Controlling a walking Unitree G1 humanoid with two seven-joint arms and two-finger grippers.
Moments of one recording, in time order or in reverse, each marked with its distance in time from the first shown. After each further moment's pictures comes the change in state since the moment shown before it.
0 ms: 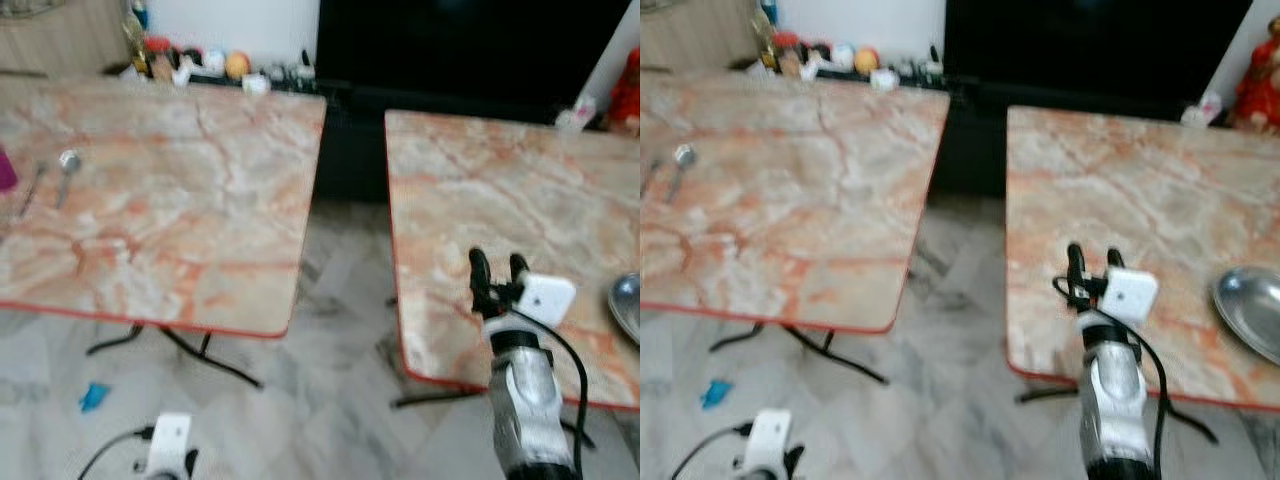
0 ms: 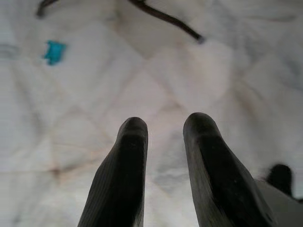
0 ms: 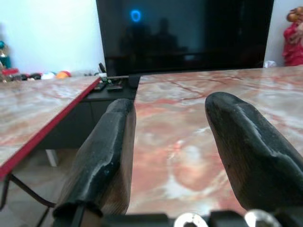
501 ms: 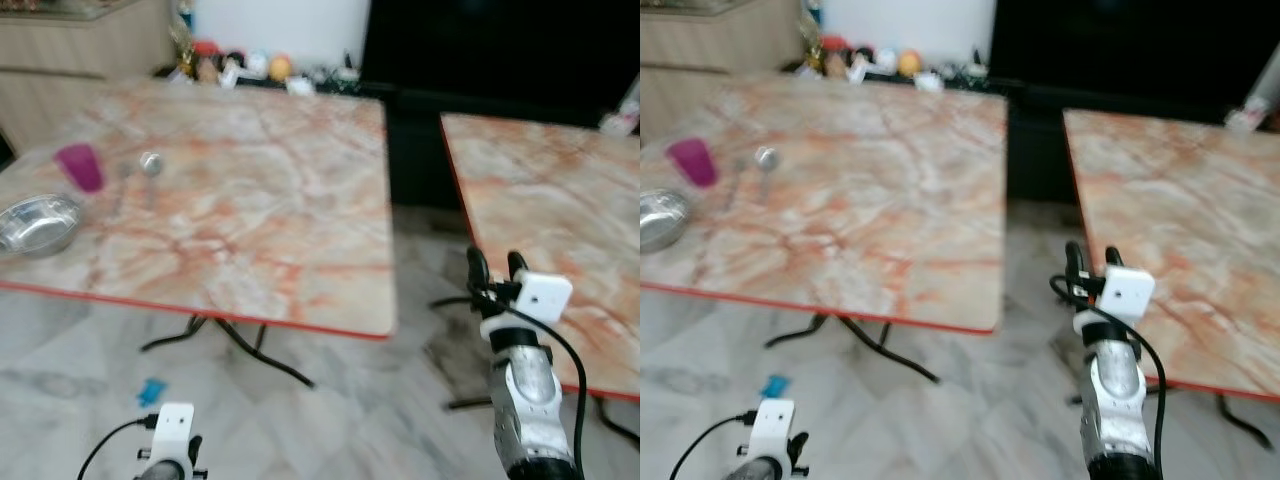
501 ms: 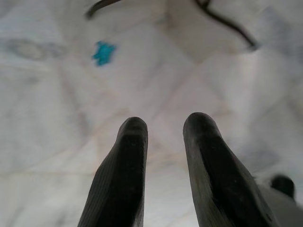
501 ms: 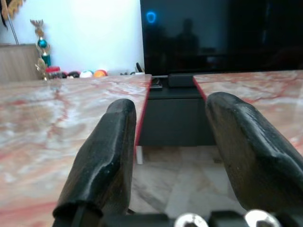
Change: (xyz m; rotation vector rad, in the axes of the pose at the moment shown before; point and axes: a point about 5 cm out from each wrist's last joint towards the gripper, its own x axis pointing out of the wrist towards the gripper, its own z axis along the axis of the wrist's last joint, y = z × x) left arm 0.002 -0.002 0.008 -0.001 -0.019 -0.004; right arm 0.006 0.003 0.002 -0.005 -0.013 0.019
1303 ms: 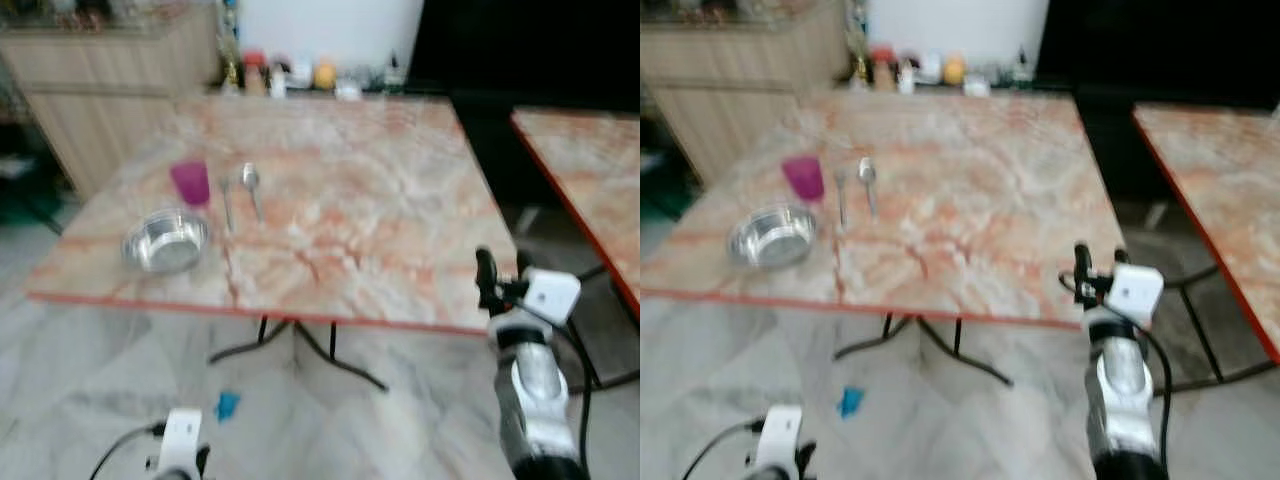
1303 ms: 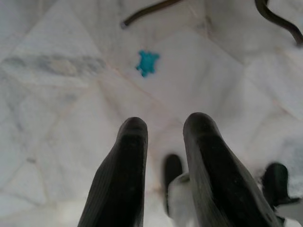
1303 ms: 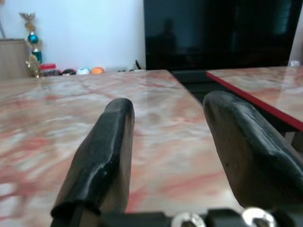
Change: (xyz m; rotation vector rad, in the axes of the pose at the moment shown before) left arm 0.002 -0.013 0.004 -0.007 -0.008 -0.033; right arm -0.001 -0.018 -0.004 -0.023 0.016 -0.050
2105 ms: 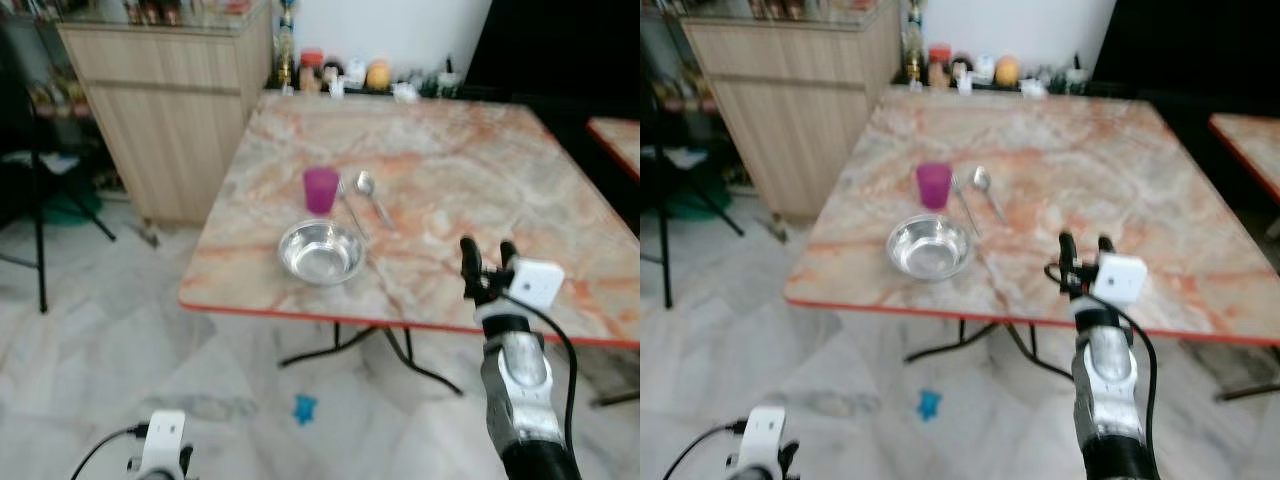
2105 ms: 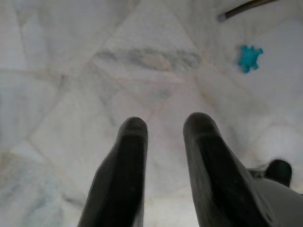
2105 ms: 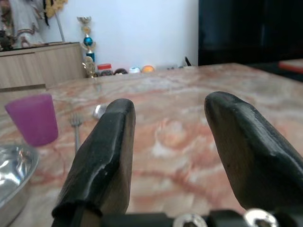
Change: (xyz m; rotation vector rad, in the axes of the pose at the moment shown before) left arm -0.005 0.008 -0.014 -0.013 0.035 0.029; right arm 0.004 0.015 -0.001 0.019 0.005 0.041
